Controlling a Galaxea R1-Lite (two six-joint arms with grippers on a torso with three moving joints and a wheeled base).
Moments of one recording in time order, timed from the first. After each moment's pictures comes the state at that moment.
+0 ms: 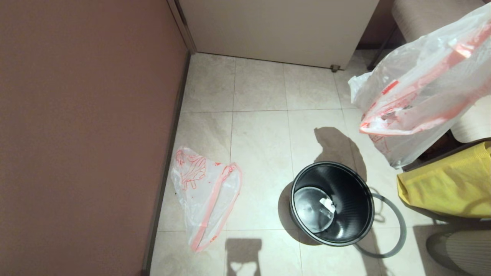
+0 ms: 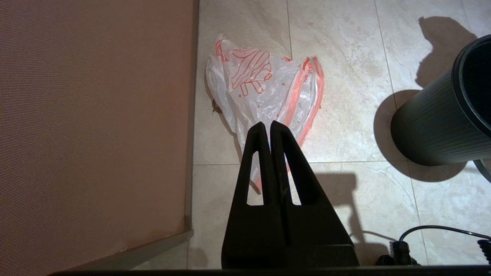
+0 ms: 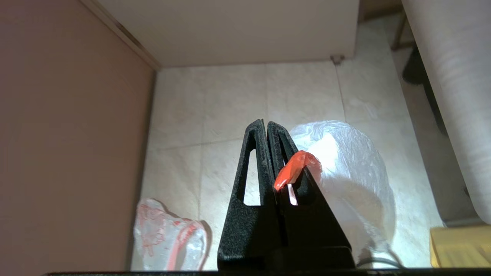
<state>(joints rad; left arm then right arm) 0.00 0.00 0.00 0.00 0.01 -0.01 0.15 1.31 -1.94 0.45 -0.01 0.26</state>
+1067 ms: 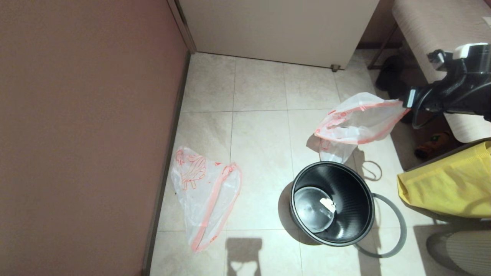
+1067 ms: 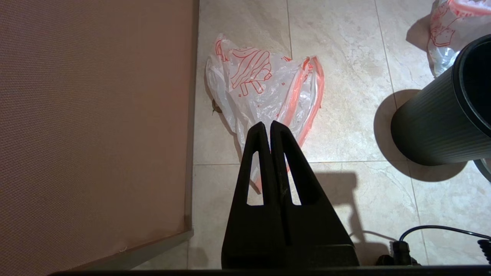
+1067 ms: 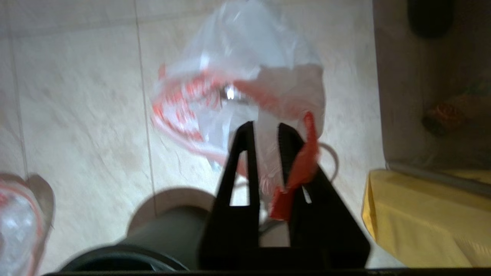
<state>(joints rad) 0.00 0.00 0.00 0.00 0.01 -0.01 -0.10 1.98 -1.70 -0.02 0.08 0.06</state>
